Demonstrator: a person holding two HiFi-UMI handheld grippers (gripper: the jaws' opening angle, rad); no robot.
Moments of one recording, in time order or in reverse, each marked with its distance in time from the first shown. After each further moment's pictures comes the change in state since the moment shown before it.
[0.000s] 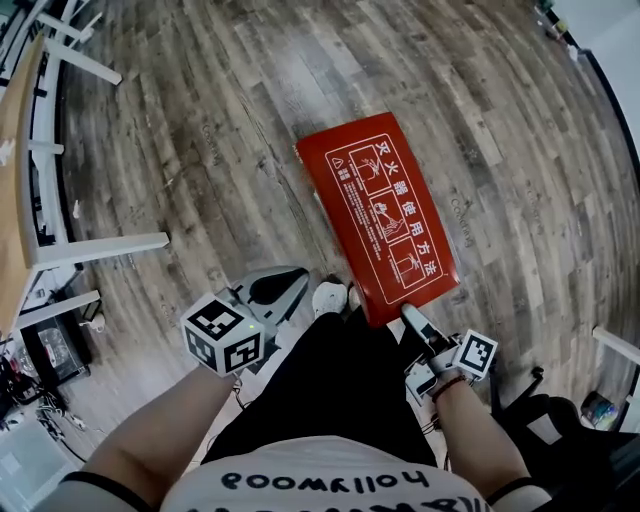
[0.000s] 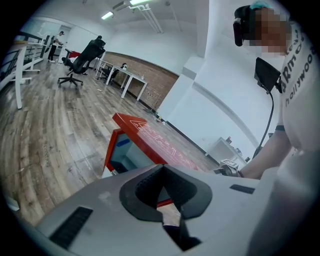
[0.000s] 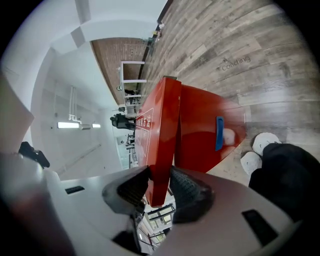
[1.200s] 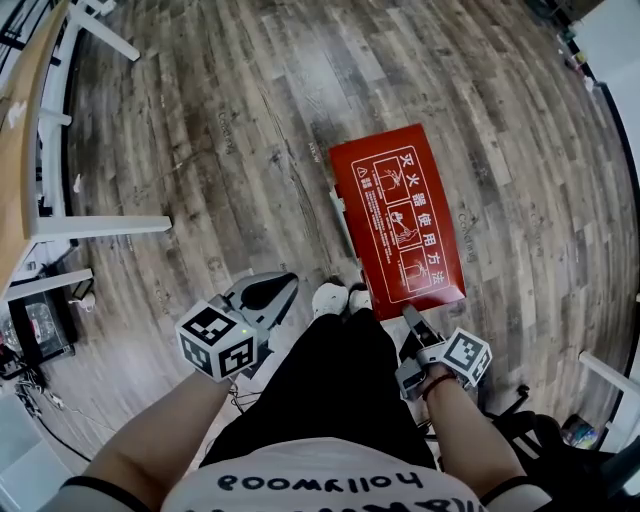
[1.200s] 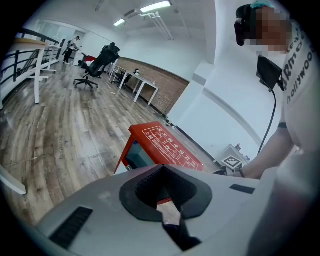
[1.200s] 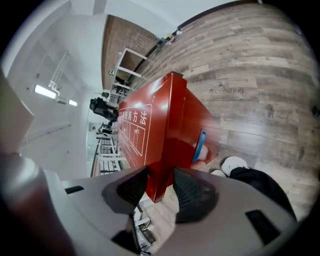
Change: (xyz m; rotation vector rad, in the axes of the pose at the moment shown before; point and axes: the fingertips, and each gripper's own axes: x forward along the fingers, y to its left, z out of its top) left arm -0.043 0.031 -0.019 -0.074 -0.063 0.103; right arm 0.013 -0.038 0.008 -0.198 -0.044 -0.398
